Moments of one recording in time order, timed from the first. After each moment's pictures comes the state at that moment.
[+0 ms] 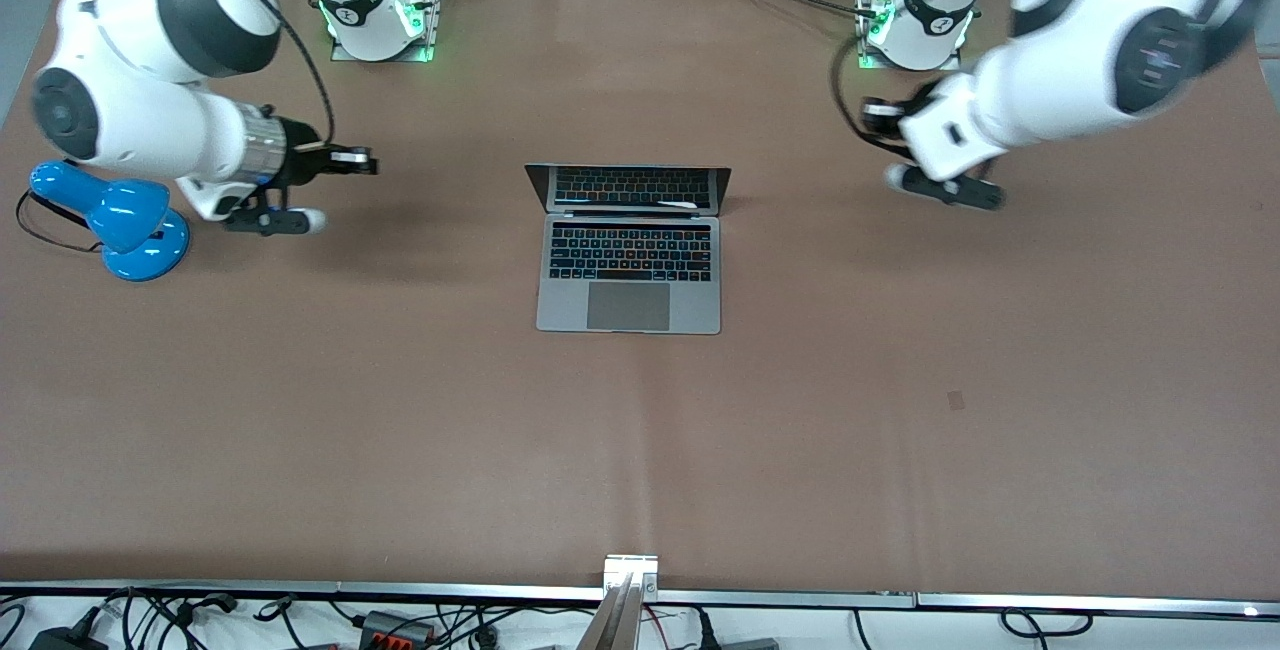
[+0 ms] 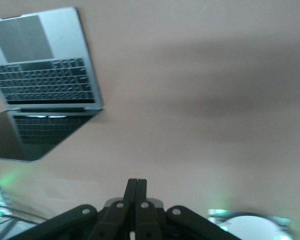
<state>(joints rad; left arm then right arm) -0.07 0.00 -0.28 -1.87 -0.37 1.56 -0.19 0.18 0.01 0.01 -2.04 0.37 1.73 0.19</state>
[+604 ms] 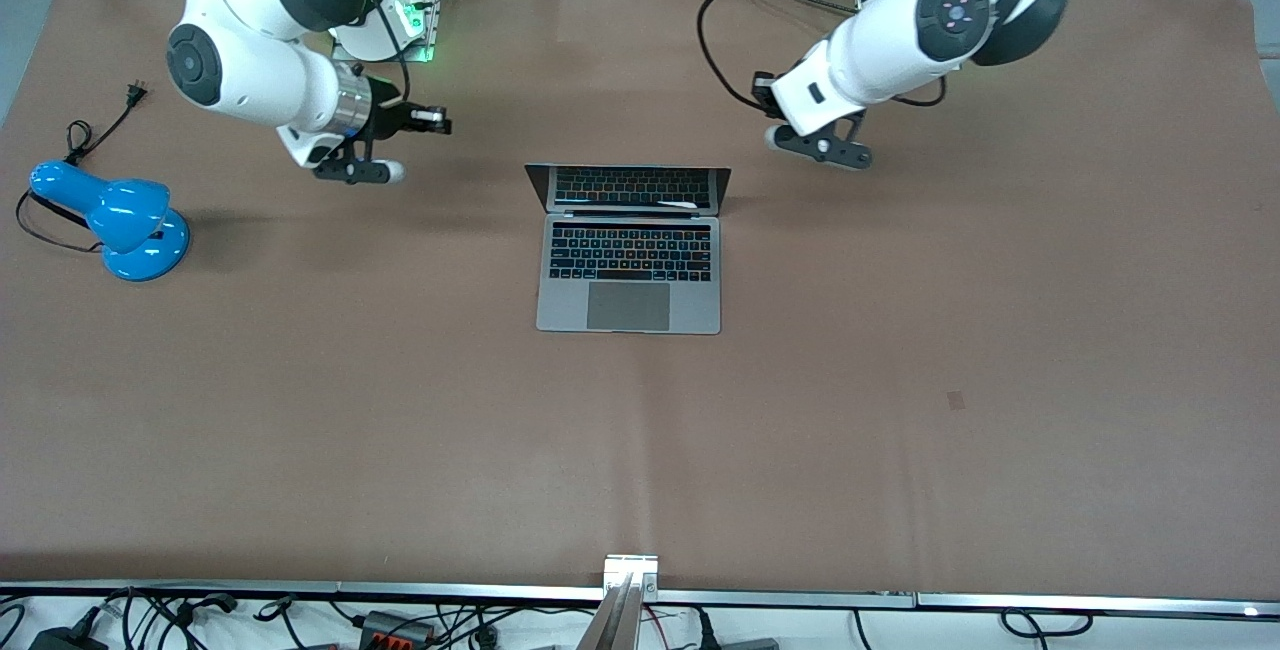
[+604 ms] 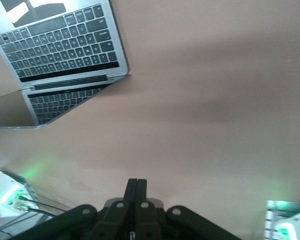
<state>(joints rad) -0.07 -0.04 -0.50 -2.08 -0.46 1.84 -0.26 0.33 -0.14 0.02 -2.34 0.53 1.92 0.28</state>
